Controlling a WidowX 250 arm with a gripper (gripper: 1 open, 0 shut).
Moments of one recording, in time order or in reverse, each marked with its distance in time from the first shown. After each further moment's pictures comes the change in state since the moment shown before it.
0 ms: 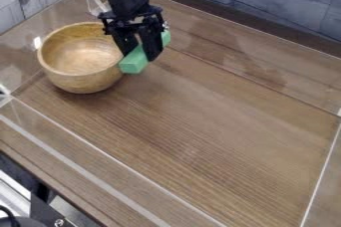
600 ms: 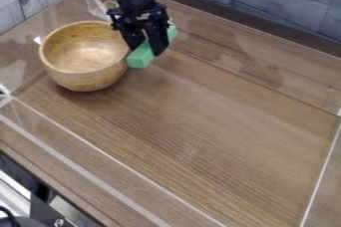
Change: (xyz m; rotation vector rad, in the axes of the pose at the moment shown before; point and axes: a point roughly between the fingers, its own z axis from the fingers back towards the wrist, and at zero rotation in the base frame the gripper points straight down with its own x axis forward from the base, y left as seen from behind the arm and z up) arm 0.014 0.006 -0.006 -0.005 0.007 -0.038
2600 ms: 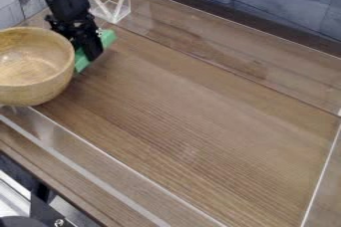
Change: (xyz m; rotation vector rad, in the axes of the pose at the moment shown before) arm -0.036 0.068 0.006 -0.057 0.037 -0.060
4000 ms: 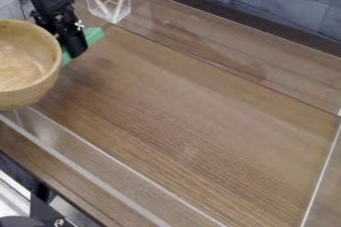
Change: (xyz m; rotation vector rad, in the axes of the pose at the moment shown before) arm -0.022 -0.004 0.023 -0.087 0.076 -0.061
